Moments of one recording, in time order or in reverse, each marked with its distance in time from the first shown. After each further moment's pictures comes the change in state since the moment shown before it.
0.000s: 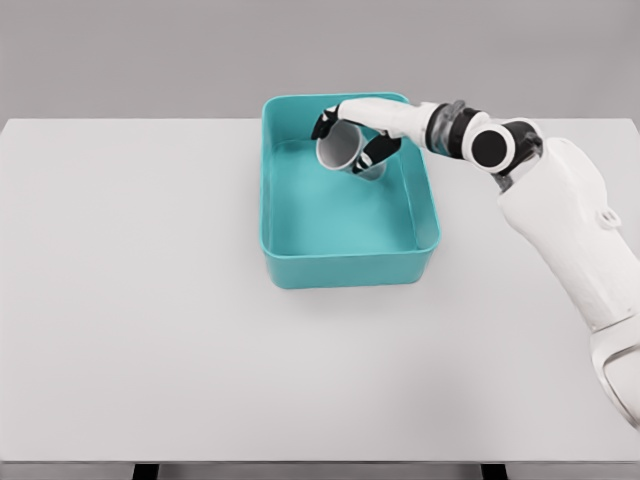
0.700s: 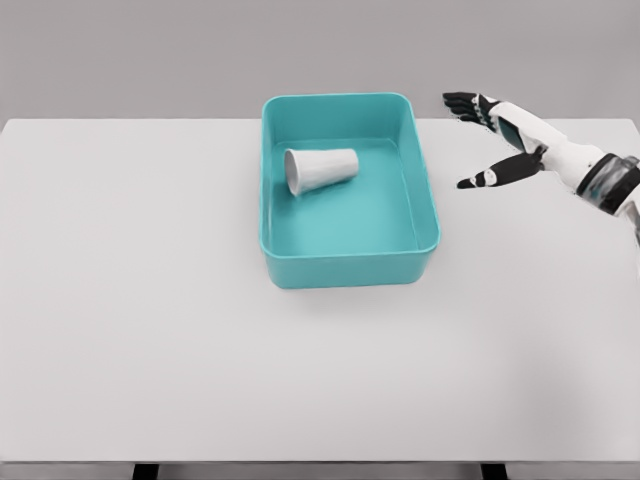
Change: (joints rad) left arm 0.000 0.000 0.000 0.000 0.000 0.000 0.000; right arm 0.336 -0.279 -0.359 -0.107 -0.574 -0.026 0.000
